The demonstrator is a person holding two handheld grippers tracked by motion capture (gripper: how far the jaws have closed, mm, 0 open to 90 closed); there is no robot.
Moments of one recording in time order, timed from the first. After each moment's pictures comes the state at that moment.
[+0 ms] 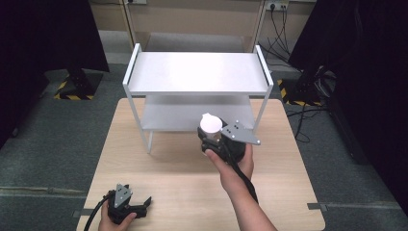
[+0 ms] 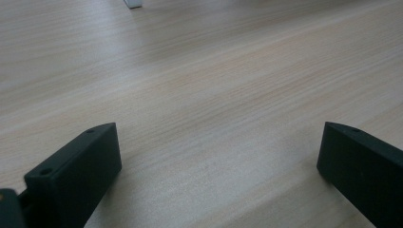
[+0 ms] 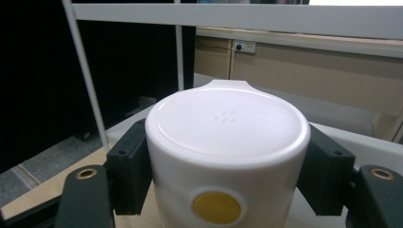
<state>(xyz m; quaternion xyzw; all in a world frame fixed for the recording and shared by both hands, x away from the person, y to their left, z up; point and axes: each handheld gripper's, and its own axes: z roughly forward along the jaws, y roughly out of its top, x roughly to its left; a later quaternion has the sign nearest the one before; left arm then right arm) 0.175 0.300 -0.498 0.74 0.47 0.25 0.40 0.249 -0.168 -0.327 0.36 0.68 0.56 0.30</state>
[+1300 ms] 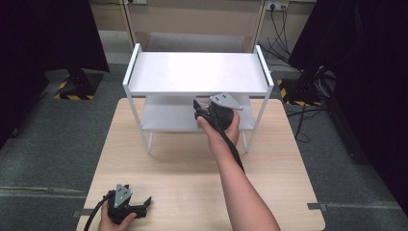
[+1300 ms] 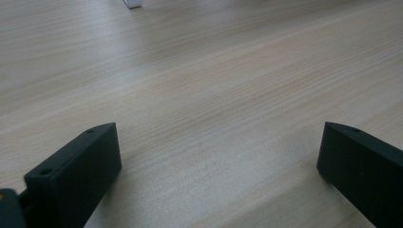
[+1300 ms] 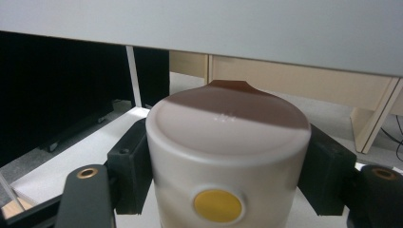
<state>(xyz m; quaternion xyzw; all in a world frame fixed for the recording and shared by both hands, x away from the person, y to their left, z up) 0.175 0.300 -0.498 0.74 0.47 0.25 0.40 0.335 -0.132 -0.327 0.40 0.67 0.54 0.32</state>
